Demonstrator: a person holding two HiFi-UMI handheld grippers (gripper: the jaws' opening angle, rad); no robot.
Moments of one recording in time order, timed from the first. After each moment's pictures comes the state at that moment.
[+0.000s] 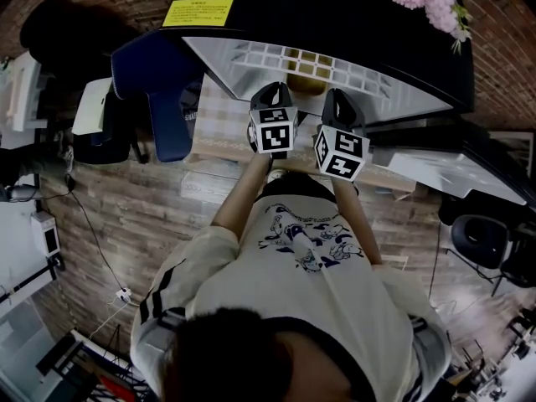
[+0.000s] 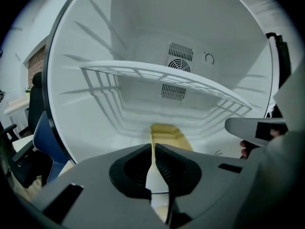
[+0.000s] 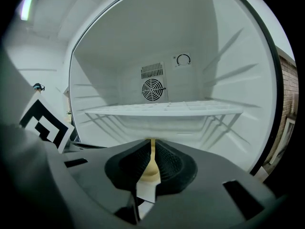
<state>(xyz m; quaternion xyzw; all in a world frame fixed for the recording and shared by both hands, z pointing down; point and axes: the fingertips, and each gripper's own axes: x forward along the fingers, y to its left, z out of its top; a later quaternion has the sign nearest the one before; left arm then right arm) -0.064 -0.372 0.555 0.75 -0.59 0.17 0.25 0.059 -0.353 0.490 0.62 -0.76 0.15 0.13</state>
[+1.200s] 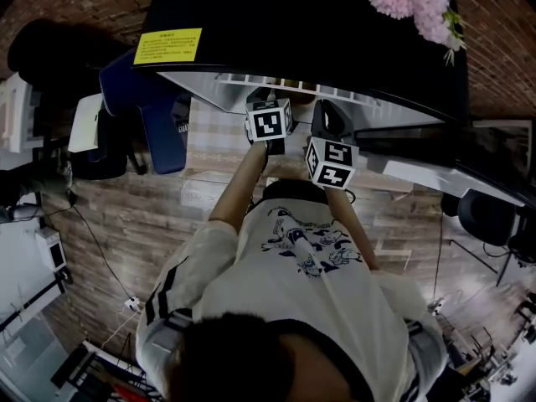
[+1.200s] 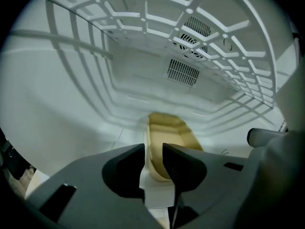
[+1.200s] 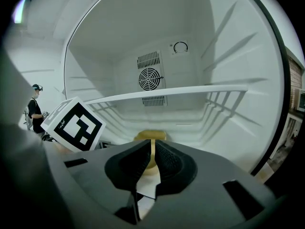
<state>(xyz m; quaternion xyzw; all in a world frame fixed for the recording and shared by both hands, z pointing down) -0.047 -0.416 0.603 0.74 -0.56 0.19 0.32 0.062 -0.359 0.516 0.61 -0.76 0.18 0.15</state>
